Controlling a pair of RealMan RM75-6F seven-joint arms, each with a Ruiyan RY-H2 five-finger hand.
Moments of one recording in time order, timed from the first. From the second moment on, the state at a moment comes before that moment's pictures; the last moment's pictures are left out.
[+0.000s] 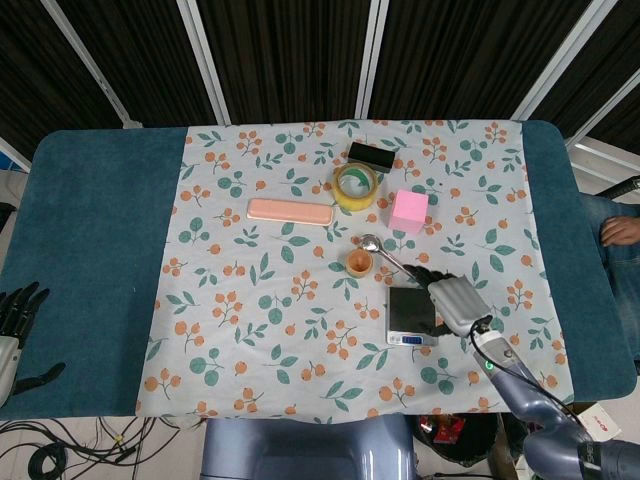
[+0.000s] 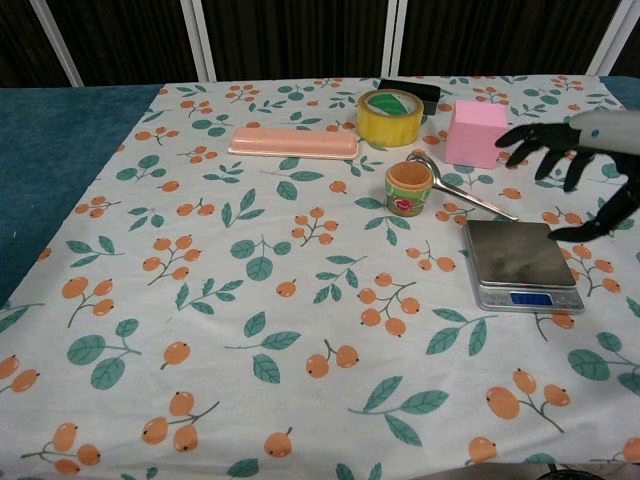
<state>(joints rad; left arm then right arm) -0.04 -1.05 0.01 -1.65 1.59 1.54 0.00 0.60 -1.22 0.14 -1.73 -1.15 0.92 -0.20</state>
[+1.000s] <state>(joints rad) -0.04 -1.04 0.01 -1.65 1.57 1.52 -0.03 0.83 -1.65 0.28 -1.17 -1.10 0.77 0.00</state>
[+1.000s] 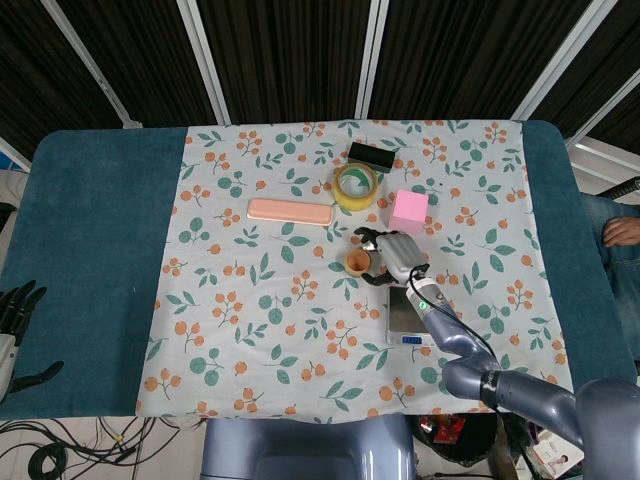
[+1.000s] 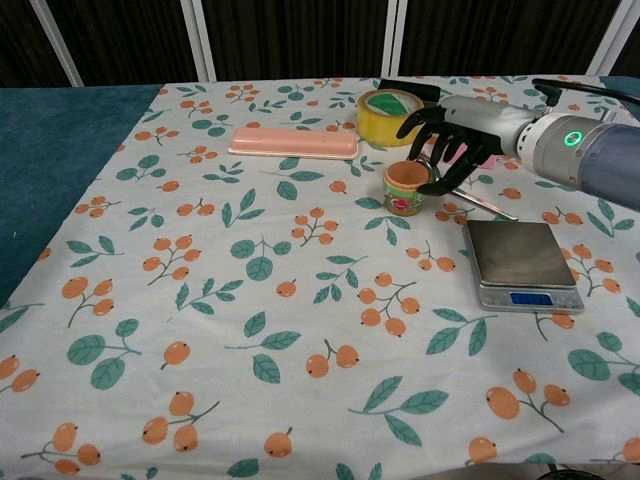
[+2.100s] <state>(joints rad) -0.04 -1.03 0.01 -1.66 1.56 1.52 -0.04 0.80 -1.60 0.27 -1.26 -1.17 0.85 0.05</state>
